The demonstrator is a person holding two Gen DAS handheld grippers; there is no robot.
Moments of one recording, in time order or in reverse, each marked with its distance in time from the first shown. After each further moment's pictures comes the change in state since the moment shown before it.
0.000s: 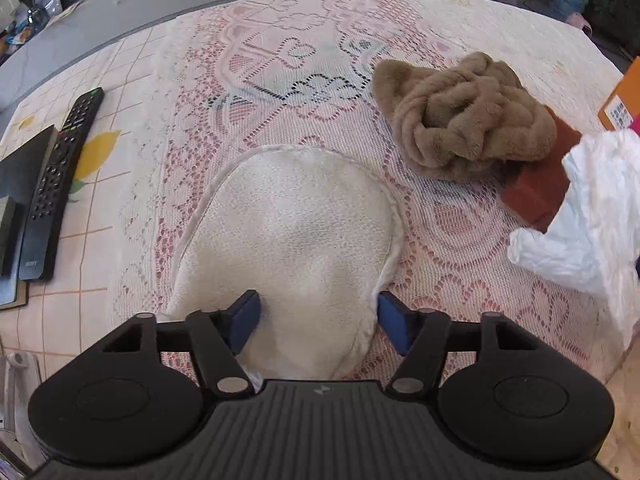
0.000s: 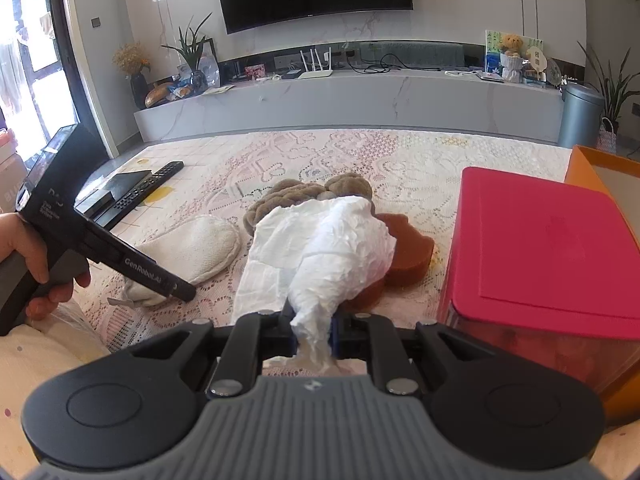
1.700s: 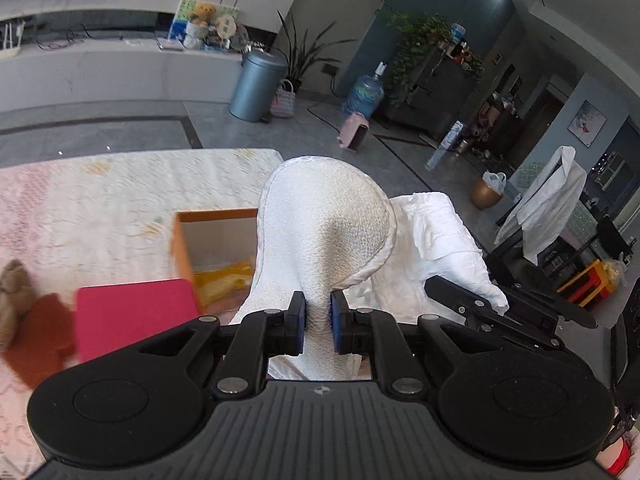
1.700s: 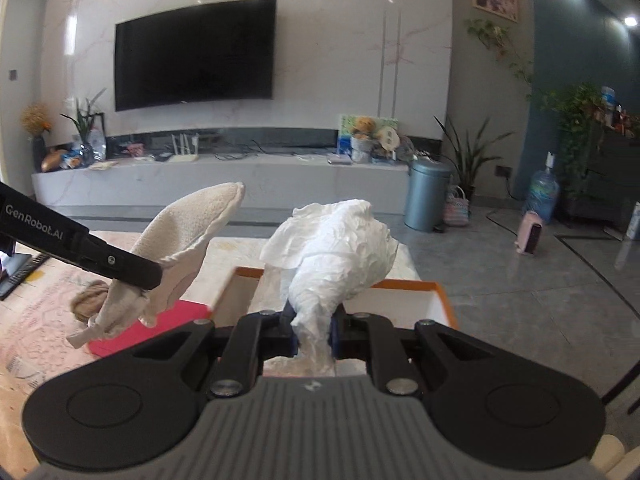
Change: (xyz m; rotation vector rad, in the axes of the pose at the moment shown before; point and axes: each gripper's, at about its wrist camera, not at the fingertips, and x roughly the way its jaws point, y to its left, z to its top) left arm -0.141 -0.316 0.069 0.086 -0.327 -0.593; right arm -0.244 -0.214 0.034 0.029 -0.201 -0.379
